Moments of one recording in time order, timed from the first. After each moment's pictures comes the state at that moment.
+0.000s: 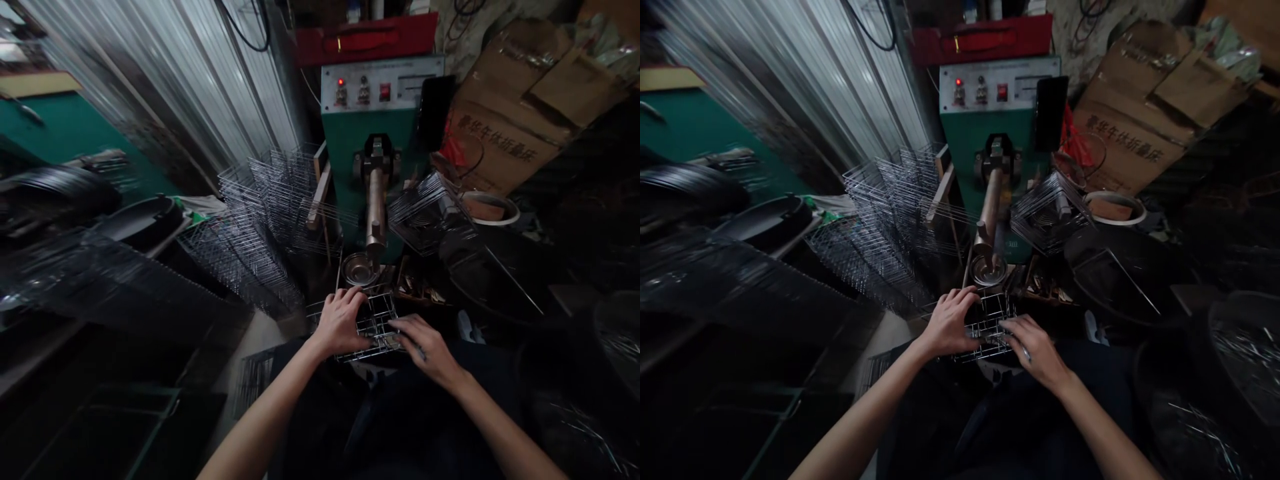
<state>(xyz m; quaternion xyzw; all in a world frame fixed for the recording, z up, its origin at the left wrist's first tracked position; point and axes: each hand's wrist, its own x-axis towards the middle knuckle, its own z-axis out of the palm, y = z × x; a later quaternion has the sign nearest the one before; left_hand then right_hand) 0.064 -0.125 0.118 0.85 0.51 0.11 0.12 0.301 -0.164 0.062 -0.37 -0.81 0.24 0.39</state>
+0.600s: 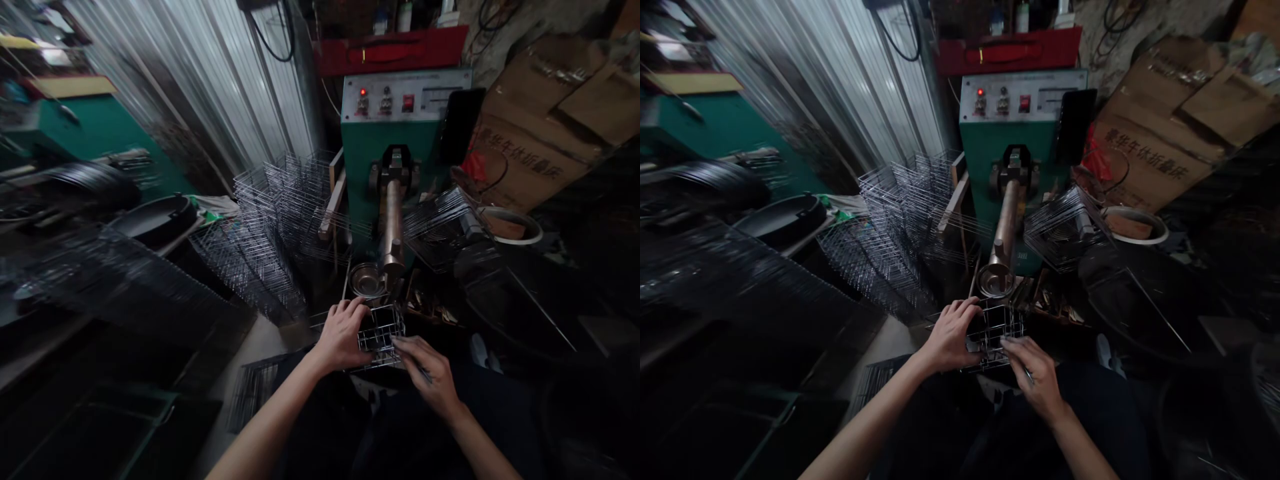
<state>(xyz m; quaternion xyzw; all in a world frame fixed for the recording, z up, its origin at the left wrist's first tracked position) 0.043 -0.105 0.101 0.84 0.52 0.13 0.13 0.273 -0.152 0.041 -0.36 -0.76 0.24 0.48</state>
